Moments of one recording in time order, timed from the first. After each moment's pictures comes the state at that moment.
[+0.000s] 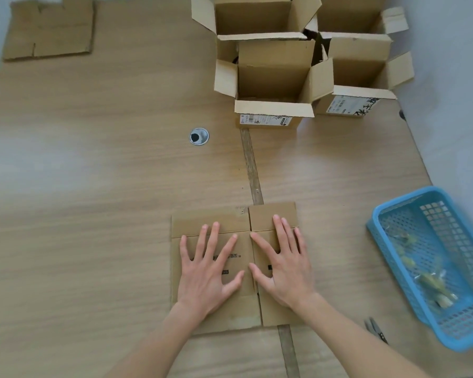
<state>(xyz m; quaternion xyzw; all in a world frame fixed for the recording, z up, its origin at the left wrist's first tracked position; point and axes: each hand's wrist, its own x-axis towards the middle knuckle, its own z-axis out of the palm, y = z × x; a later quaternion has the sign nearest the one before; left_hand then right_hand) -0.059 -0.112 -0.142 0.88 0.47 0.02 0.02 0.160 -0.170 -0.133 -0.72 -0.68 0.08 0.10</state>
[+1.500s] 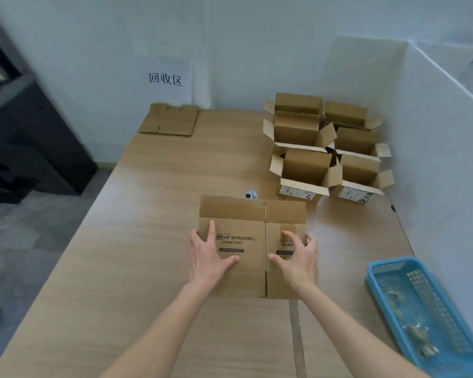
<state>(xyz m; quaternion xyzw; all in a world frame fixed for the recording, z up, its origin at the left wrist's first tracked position) -0.126 -0.094 0.051 0.63 0.71 0.16 0.26 0.091 -0.133 0.054 -0.82 -0.47 0.23 0.25</state>
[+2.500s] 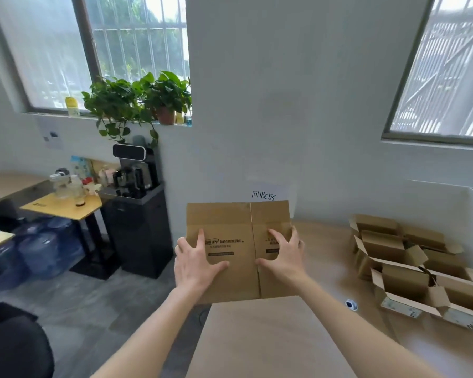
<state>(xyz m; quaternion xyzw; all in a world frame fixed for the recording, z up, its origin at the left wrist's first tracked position) -0.549 -0.057 0.332 0.61 0.75 0.26 0.06 -0.320 -0.027 0.337 -0.67 -0.66 0.18 0.29</state>
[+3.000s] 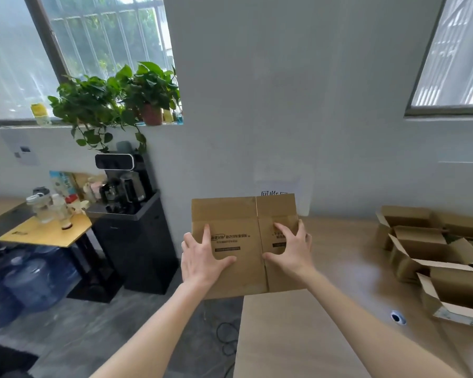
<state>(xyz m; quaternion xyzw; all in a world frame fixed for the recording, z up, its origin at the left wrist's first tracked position) -0.622 0.121 0.331 0.64 0.73 0.22 0.06 -0.392 0.131 0.323 -0.69 -0.63 0.19 0.32</state>
